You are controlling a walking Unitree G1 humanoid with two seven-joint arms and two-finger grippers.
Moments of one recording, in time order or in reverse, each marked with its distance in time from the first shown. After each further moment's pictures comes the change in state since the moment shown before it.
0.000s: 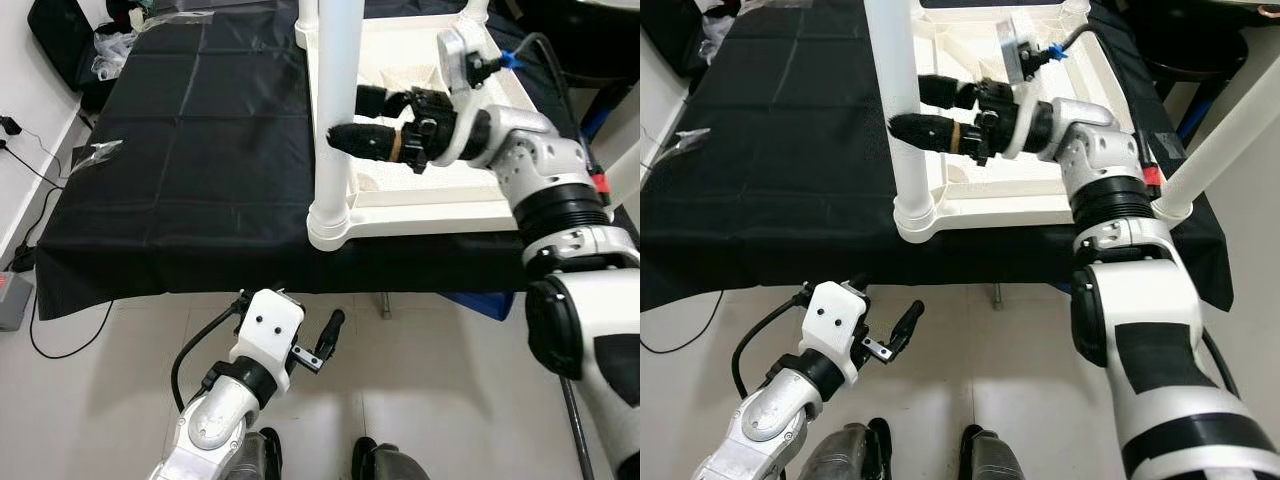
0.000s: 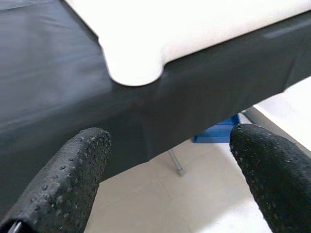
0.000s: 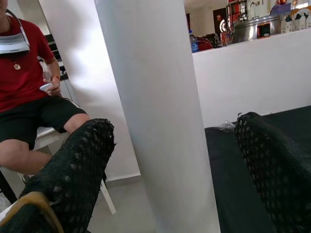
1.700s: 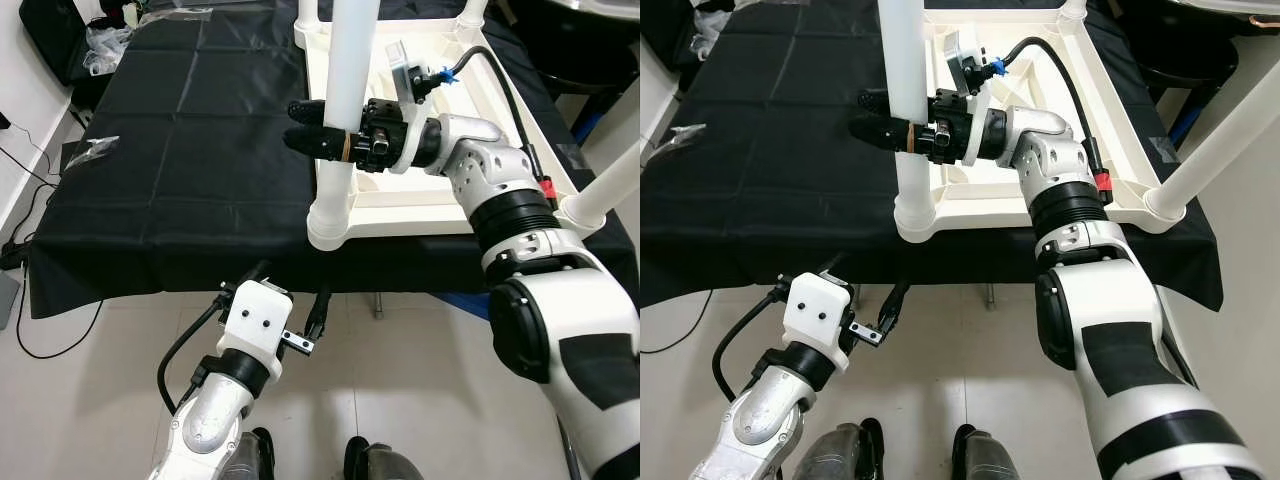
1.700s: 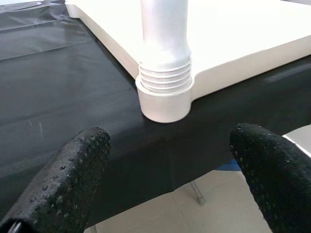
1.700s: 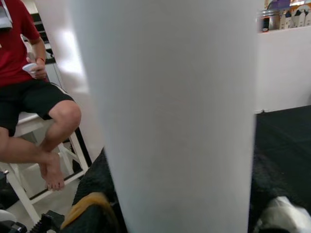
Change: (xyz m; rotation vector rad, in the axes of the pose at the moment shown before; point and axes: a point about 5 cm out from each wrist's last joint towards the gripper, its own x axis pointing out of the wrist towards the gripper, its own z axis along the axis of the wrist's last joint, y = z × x) left arm -0.002 0.005 0.016 0.043 -0.106 0.105; right arm 0.033 0.000 -0.015 -0.053 0.030 0.003
